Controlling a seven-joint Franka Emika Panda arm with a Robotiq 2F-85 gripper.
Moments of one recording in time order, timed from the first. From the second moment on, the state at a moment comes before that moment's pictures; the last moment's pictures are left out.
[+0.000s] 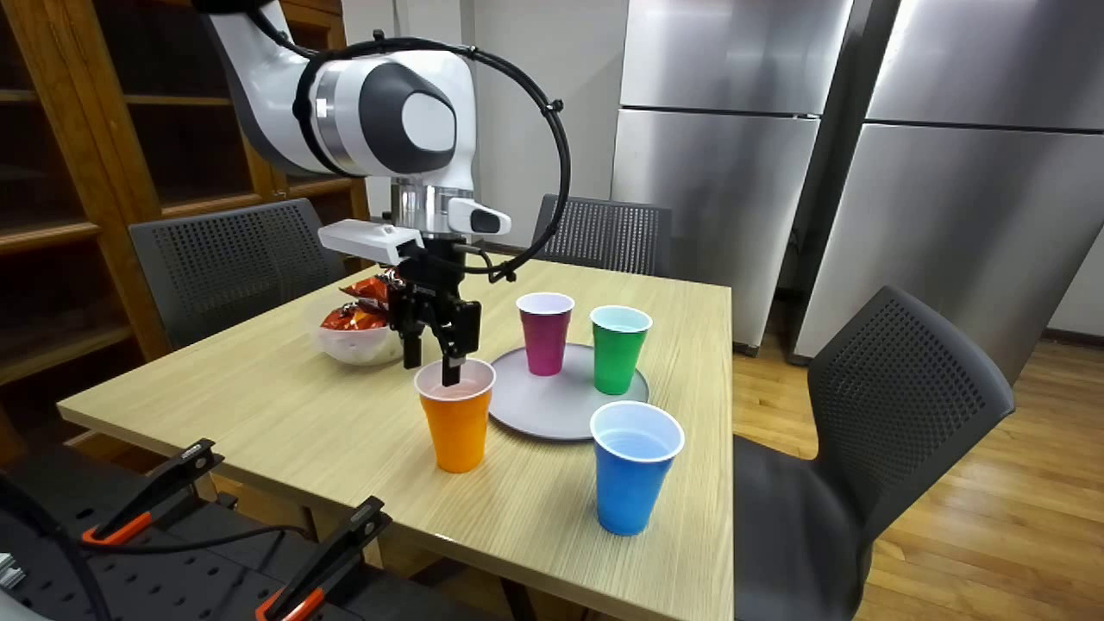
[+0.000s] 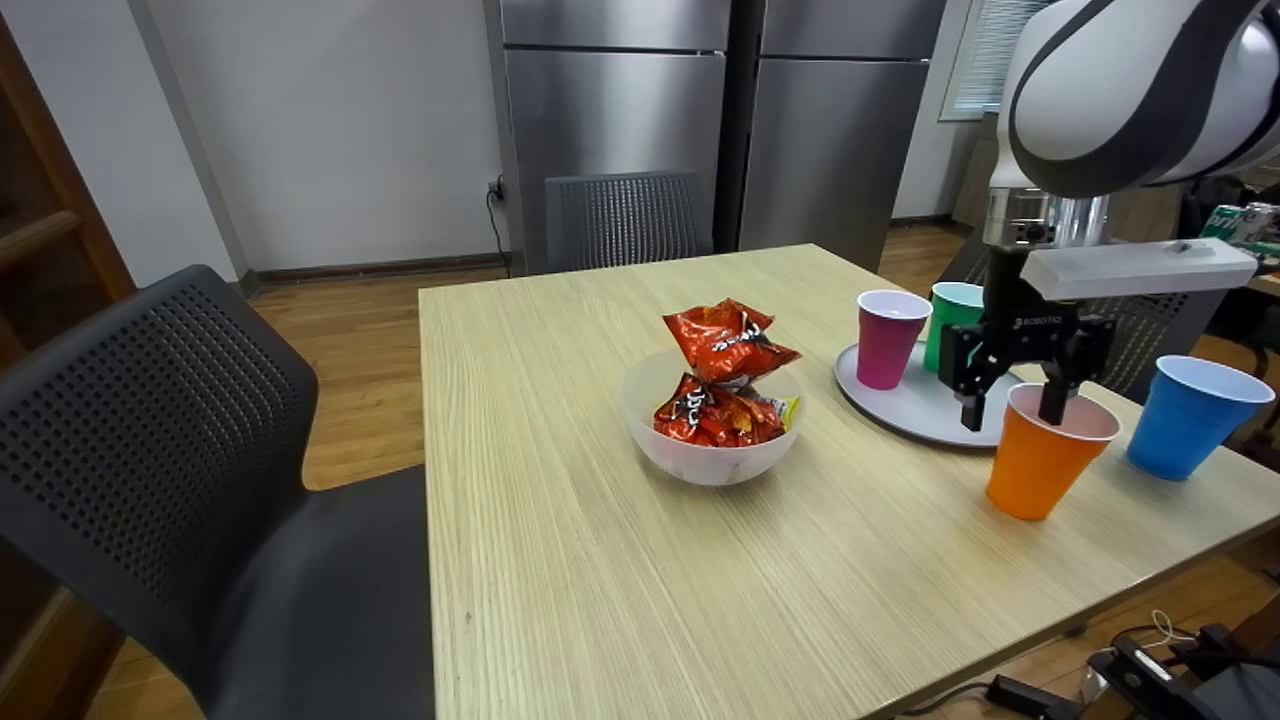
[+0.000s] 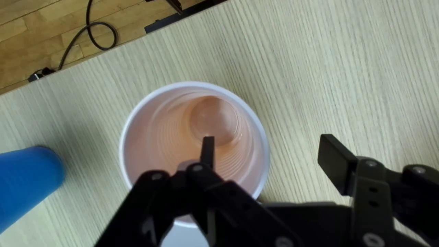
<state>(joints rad) 0.00 0.24 -0.11 -2.53 -0.07 2.58 0.24</state>
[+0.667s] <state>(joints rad) 0.00 0.24 -0.12 -2.52 -0.07 2.58 0.26</state>
